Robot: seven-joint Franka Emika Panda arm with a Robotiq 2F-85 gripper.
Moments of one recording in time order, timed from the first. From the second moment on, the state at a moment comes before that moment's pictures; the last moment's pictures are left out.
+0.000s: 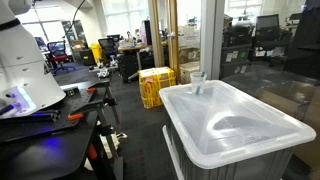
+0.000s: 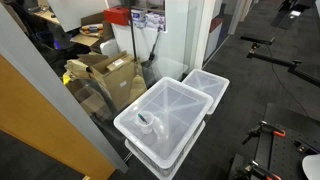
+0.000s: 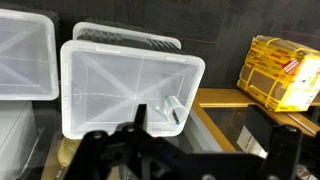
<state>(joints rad) 0.02 -0.72 -0.40 -2.40 0.07 1.78 -0.47</state>
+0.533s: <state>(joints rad) 0.02 -0.72 -0.40 -2.40 0.07 1.78 -0.47</state>
